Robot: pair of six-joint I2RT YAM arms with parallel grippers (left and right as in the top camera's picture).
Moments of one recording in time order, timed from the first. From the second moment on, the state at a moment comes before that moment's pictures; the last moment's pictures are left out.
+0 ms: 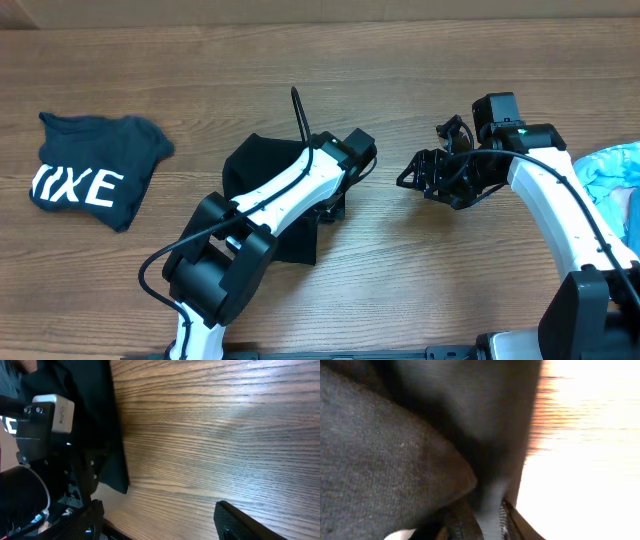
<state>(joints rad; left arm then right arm) -0.69 2.03 1.46 -1.14 -0.19 -0.67 0.07 1.60 1.19 -1.02 -0.60 0.23</state>
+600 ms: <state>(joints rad) -0.57 2.04 1.58 -1.05 -0.03 -0.63 0.07 1.60 1.19 -1.06 -0.60 0.21</state>
